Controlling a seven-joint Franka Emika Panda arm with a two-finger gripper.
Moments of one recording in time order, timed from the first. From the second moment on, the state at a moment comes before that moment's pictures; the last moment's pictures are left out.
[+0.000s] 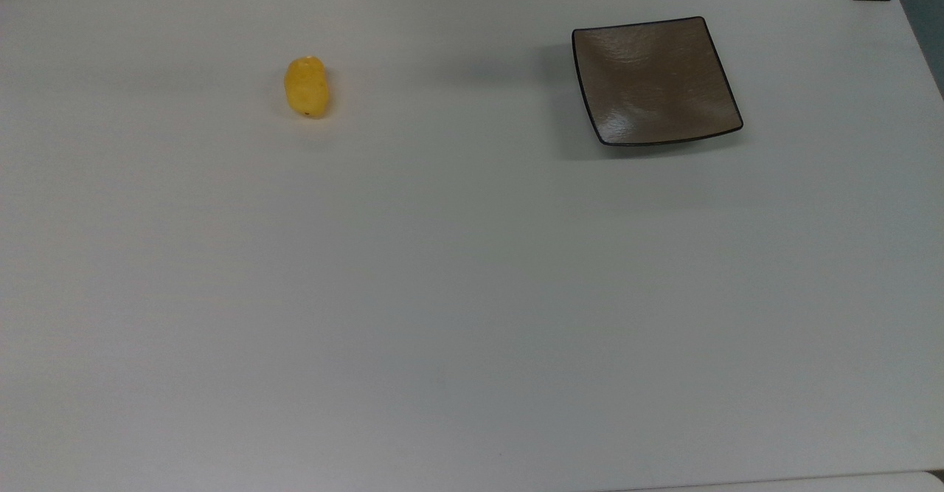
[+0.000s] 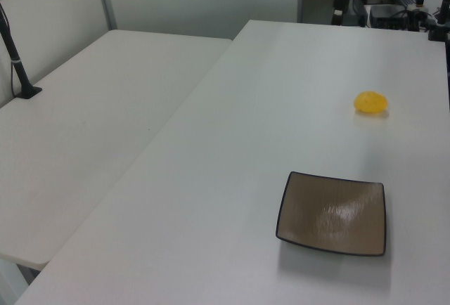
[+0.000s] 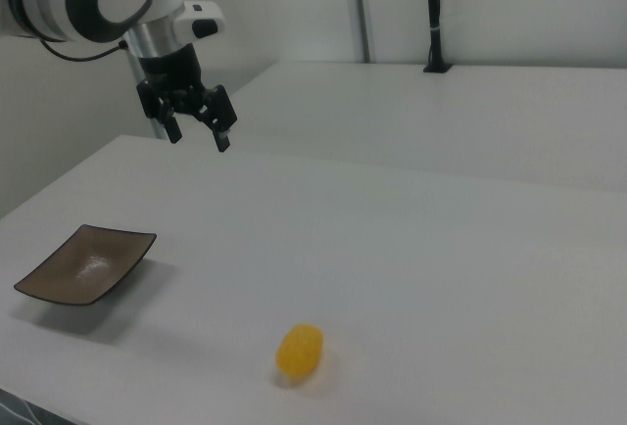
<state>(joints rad) 0.12 -0.12 -0.02 -1.74 0.04 1.74 -0.03</state>
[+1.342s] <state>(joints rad) -0.13 -0.22 -0.03 -2.26 -0.06 2.08 -0.23</state>
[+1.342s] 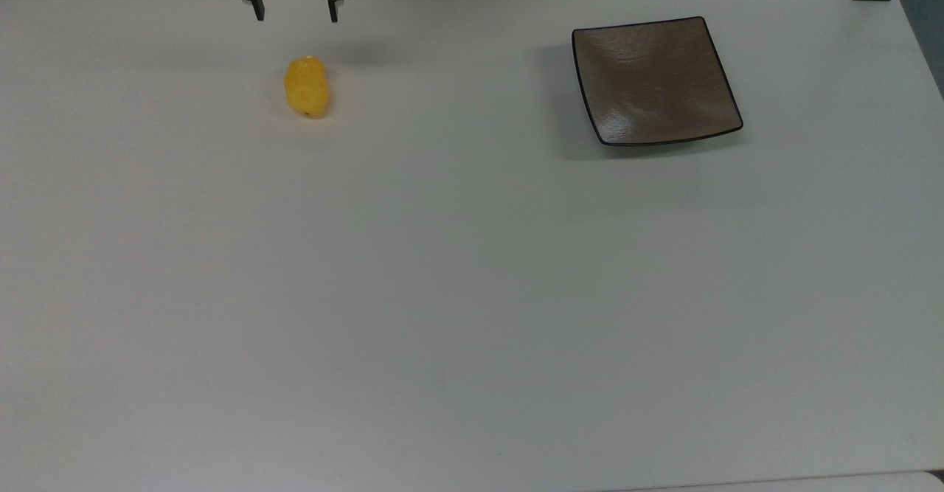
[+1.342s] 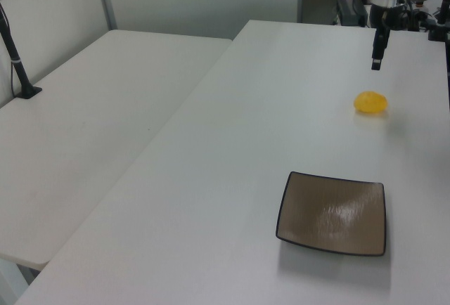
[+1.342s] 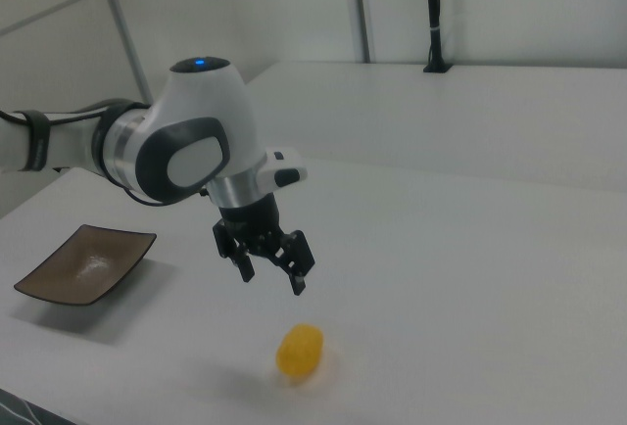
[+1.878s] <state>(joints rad) -0.16 -0.09 -0.03 -2.38 -0.07 2.35 -0.23</state>
